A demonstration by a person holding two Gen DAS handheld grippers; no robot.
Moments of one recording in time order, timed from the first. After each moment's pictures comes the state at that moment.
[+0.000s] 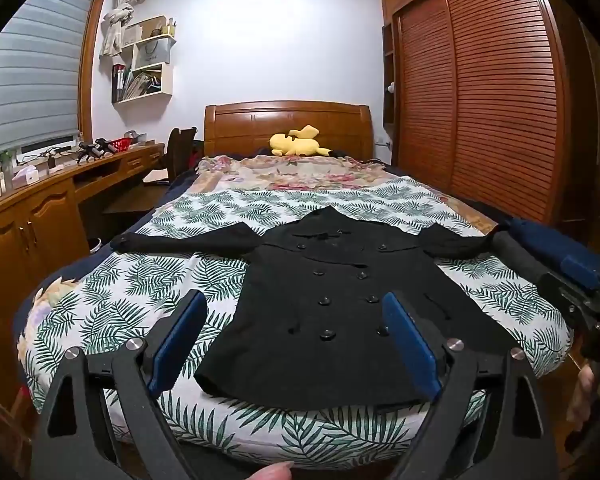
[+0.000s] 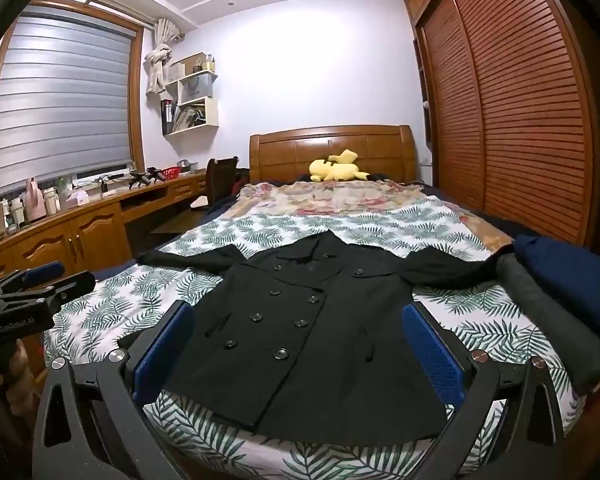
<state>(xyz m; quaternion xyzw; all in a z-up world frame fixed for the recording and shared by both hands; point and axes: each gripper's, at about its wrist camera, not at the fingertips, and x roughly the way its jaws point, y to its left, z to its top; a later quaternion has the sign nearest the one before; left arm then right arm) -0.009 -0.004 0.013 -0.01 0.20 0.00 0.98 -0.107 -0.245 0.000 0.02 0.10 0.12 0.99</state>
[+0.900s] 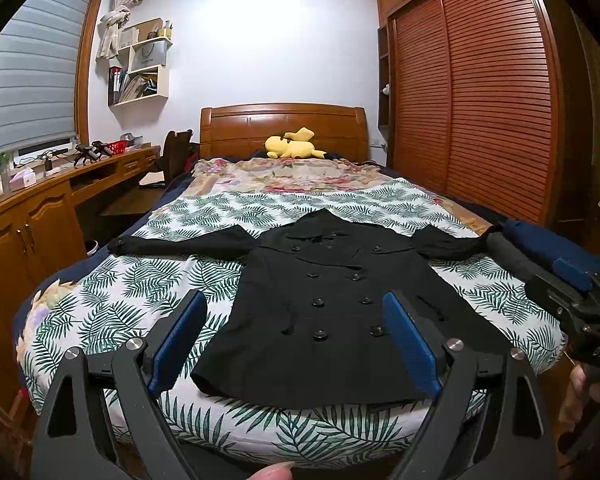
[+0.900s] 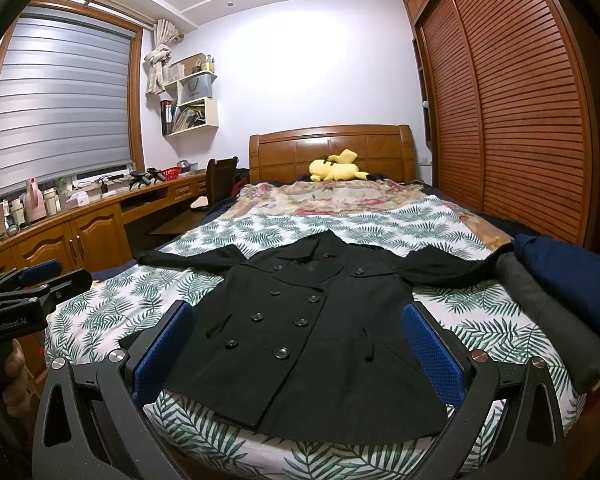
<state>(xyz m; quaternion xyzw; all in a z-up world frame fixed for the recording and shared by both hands) -0.011 -0.009 0.016 -0.01 0.20 0.00 0.98 -0.106 -0.248 0.000 0.02 0.10 0.12 0.99</state>
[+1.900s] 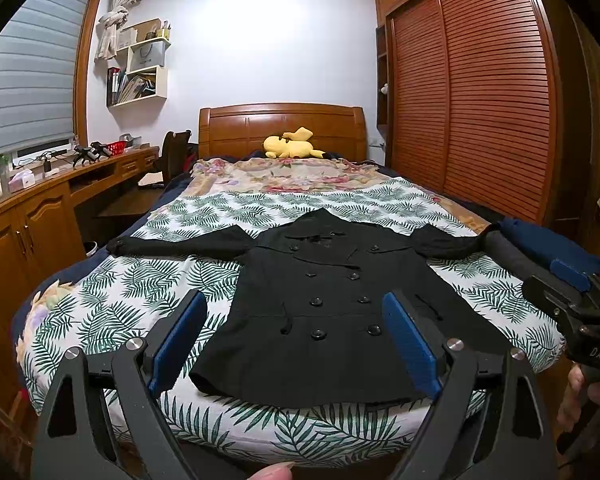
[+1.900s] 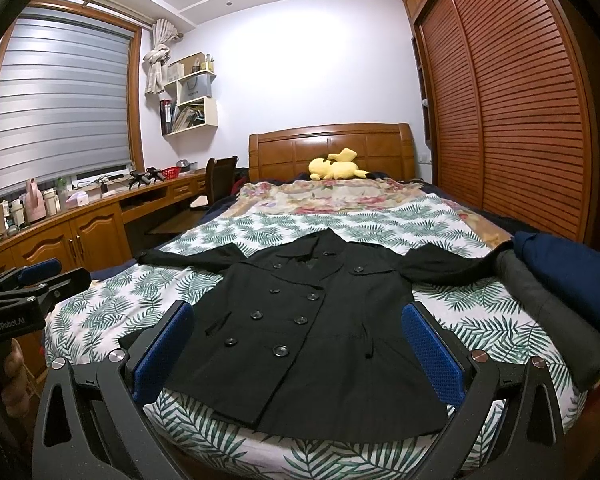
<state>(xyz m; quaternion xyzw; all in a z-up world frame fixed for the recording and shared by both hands) -0.012 -0.014 0.018 -0.01 0.20 -0.01 0.98 -0.108 -0.249 -0.001 0.02 0.10 0.12 0.99</state>
